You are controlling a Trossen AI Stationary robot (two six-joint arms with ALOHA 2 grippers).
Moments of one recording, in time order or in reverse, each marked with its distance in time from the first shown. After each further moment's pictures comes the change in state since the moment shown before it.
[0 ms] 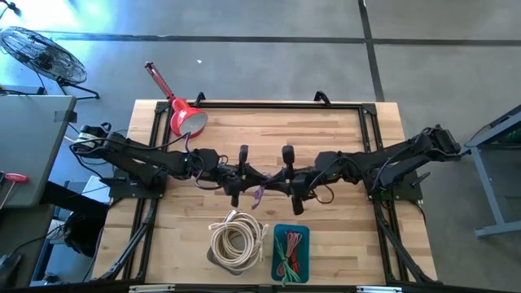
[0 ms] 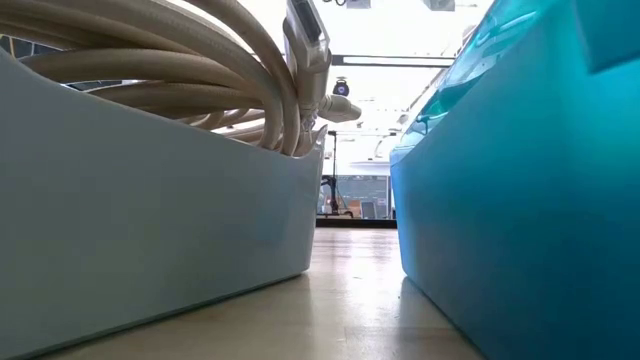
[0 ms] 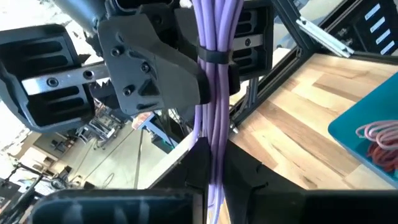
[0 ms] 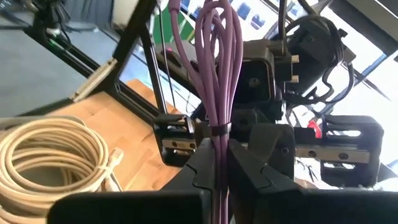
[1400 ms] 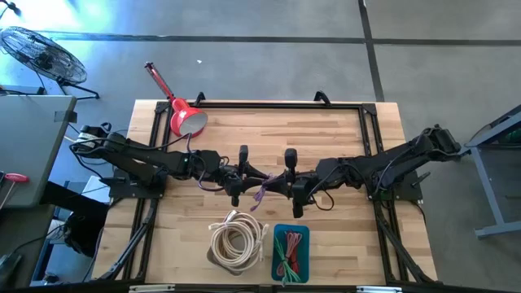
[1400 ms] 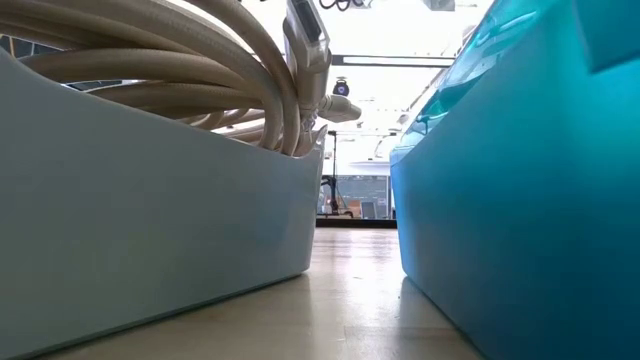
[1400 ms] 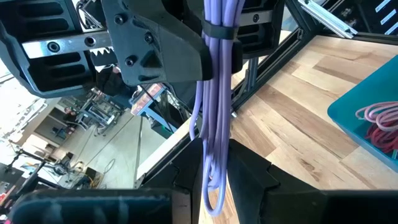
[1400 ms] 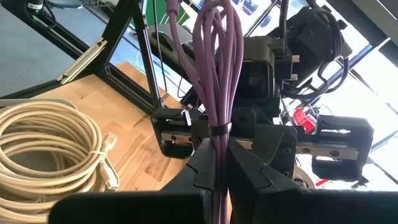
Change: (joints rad) left arm 0.000 0.000 0.000 -0.046 -0.048 -0.003; right arm 0.058 -0.001 0.000 -0.042 0.136 -0.027
